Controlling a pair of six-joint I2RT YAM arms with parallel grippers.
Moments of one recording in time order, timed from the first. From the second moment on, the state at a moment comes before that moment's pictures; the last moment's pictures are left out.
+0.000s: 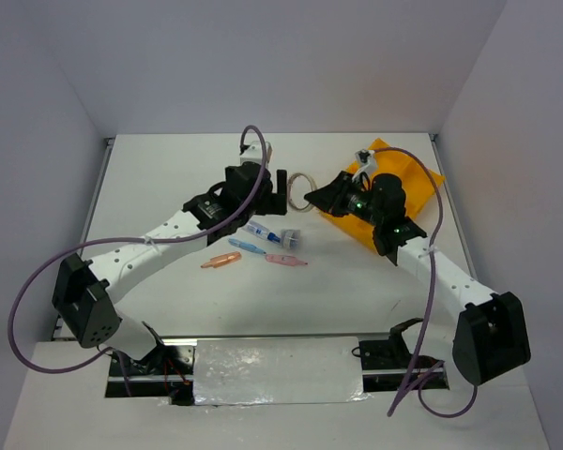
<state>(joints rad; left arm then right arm) -0.77 1.49 1.30 -0.35 -0.36 -0.46 0.36 1.18 0.76 0.25 -0.44 0.73</state>
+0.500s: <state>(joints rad) -0.77 1.12 1.07 -0.64 -0.52 -0.56 -0.04 1.64 1.08 0.24 -0.13 0.76</state>
